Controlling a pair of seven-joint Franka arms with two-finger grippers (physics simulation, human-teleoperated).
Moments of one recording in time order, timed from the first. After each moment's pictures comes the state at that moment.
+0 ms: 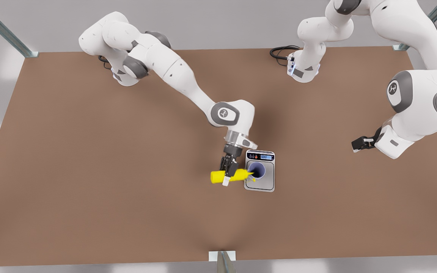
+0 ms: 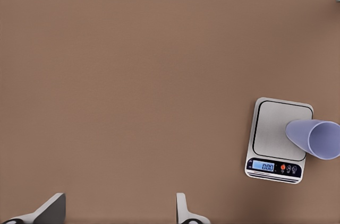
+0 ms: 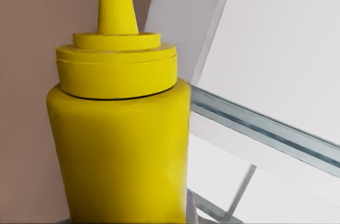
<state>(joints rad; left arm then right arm) 0.02 0.24 -0.03 -1.45 0.02 1.67 -0.04 0.84 1.05 0.05 -0.89 -1.31 2.00 -0.15</state>
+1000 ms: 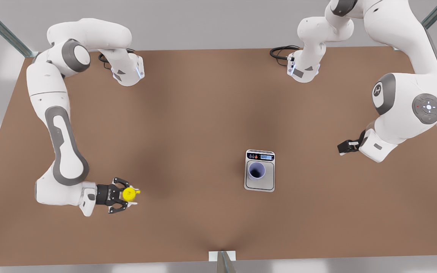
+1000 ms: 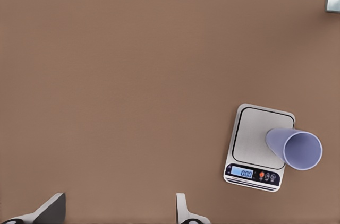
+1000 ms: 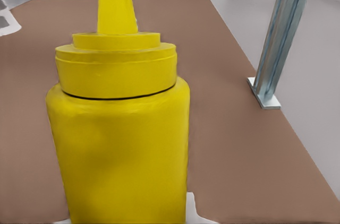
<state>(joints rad) -0.04 0.27 -0.04 -1.41 0.02 1.66 -0.17 -0.33 0.88 0.47 -1.27 0.61 1.98 -1.92</state>
